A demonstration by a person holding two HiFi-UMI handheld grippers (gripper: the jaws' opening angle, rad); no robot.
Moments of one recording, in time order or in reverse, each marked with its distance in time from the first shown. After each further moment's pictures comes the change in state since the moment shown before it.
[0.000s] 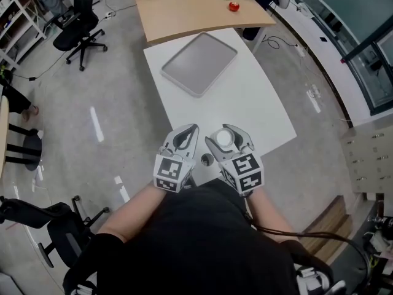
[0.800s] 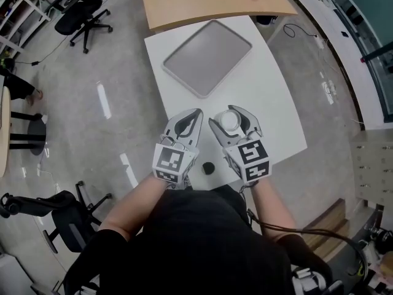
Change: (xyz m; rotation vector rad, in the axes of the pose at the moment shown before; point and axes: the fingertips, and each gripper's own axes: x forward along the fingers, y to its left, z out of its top) left arm 0.104 0.066 0.004 -0.032 0.019 0.057; right arm 0.095 -0.093 0.031 0.014 -0.006 0.056
